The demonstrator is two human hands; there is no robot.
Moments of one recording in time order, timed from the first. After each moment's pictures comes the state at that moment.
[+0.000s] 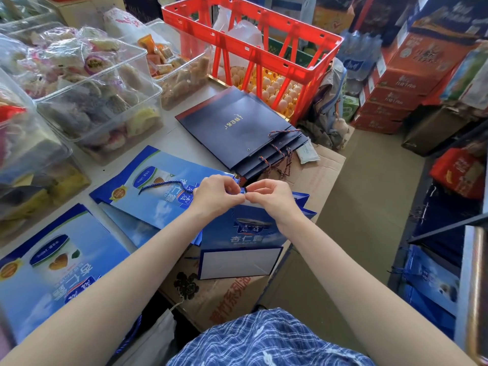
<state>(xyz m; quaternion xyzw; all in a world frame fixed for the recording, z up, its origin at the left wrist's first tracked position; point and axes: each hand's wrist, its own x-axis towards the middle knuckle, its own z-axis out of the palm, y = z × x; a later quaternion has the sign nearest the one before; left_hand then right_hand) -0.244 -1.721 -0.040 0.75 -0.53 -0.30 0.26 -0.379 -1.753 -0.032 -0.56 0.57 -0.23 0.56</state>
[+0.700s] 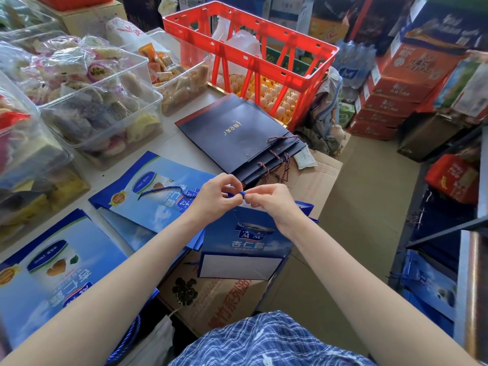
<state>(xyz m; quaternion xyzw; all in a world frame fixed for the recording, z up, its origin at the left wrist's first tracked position) -0.238 -1.717 -0.040 0.64 -0.53 -0.40 0.39 -0.380 -1.757 -0.024 -0.57 0.55 -0.20 0.57</state>
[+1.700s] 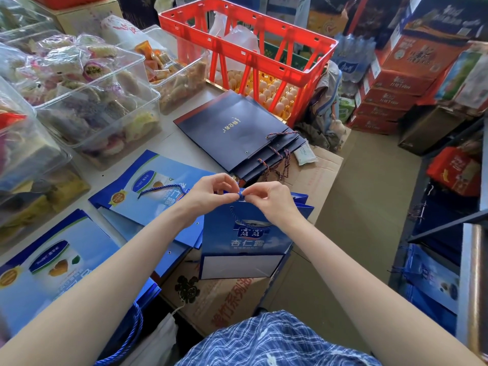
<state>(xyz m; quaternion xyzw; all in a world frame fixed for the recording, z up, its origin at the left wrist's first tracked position) -0.221 -1.714 -0.034 0.61 -0.51 -0.49 0.36 -0.384 -1.757 -0.037 -0.75 0.49 -0.20 0.40</state>
